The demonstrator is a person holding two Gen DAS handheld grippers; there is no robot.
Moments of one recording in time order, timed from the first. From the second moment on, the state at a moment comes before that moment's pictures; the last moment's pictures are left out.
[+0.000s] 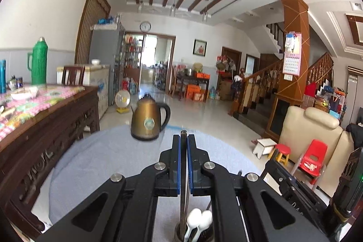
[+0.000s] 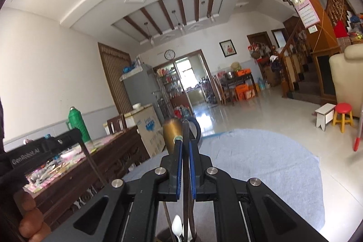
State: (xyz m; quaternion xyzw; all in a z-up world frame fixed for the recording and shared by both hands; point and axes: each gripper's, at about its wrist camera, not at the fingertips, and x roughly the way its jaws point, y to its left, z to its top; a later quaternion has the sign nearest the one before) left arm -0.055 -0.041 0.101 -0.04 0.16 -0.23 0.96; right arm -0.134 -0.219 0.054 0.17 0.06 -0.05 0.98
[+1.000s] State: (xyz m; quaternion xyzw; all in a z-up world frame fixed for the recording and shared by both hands) left arm -0.191 0.016 0.139 0.09 0.18 -0.04 0.98; right arm -0.215 -0.225 0.059 0.19 0.19 -0.01 0.96
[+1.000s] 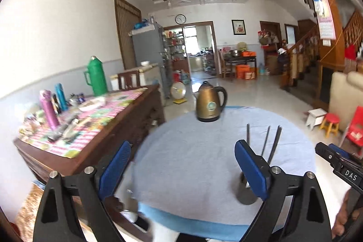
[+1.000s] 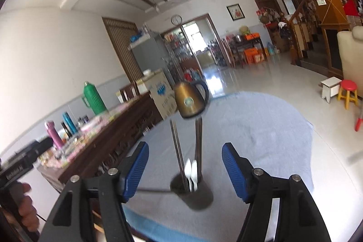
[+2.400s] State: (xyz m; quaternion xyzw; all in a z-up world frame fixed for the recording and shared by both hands) left arm -0.215 0.024 0.095 0.10 0.22 0.02 0.97; right arm -0.240 -0.153 0.036 0.11 0.22 -0.08 0.97
